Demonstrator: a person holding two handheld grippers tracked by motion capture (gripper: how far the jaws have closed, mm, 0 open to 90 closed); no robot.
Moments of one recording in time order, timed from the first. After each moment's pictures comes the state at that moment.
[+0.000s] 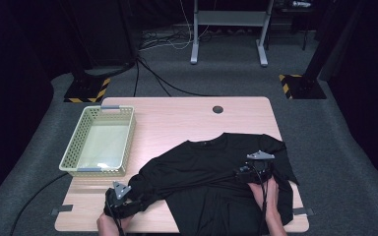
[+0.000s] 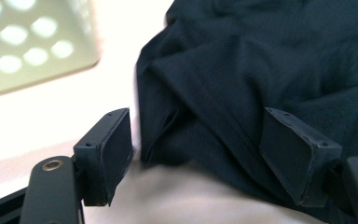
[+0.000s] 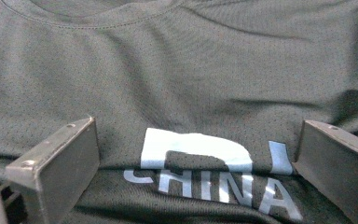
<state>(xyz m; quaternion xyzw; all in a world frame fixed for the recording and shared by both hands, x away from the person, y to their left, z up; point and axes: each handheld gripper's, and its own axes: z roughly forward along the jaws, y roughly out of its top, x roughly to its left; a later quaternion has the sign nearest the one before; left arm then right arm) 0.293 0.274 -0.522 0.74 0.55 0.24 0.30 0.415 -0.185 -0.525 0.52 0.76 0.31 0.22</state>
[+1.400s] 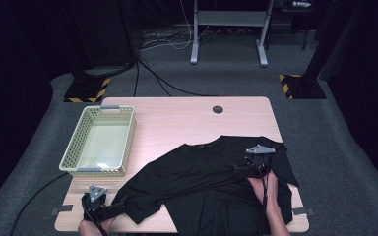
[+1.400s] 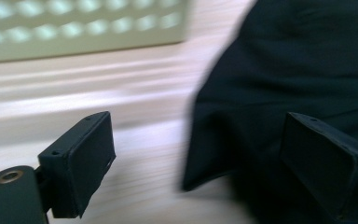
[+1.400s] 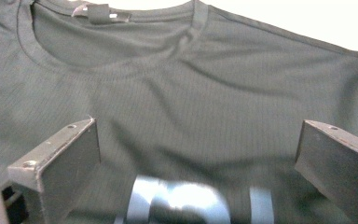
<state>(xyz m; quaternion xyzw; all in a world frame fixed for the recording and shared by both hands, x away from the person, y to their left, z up) 0.288 0.311 -0.517 0.70 0.58 0.22 0.34 0.432 -0.180 -0.507 0.49 0.77 0.35 0.19</state>
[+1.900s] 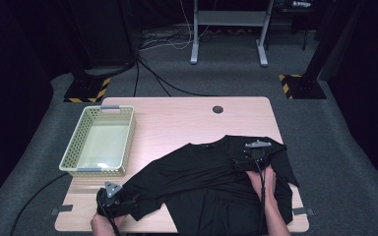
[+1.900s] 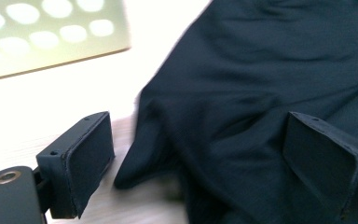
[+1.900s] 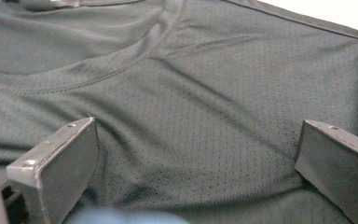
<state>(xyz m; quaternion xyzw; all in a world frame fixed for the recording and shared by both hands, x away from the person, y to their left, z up) 0.306 0.297 -0.528 0.72 0.57 0.23 0.31 0.456 -0.188 -0.523 0.55 0.75 0.29 0.21</state>
